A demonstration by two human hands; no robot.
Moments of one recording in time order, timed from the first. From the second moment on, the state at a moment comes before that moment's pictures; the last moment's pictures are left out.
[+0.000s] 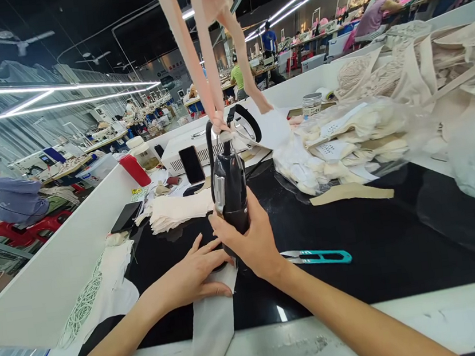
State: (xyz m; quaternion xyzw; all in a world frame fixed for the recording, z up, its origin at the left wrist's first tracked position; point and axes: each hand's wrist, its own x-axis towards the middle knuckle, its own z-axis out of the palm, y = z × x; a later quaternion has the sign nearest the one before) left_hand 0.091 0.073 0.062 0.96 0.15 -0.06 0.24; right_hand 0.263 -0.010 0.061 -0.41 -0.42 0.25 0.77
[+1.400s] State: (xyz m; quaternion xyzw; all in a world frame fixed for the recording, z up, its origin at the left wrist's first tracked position) left_hand 0.072 0.061 0.058 0.96 0.18 0.02 0.19; right_hand 0.259 -0.026 0.070 -0.38 -0.41 0.27 0.79
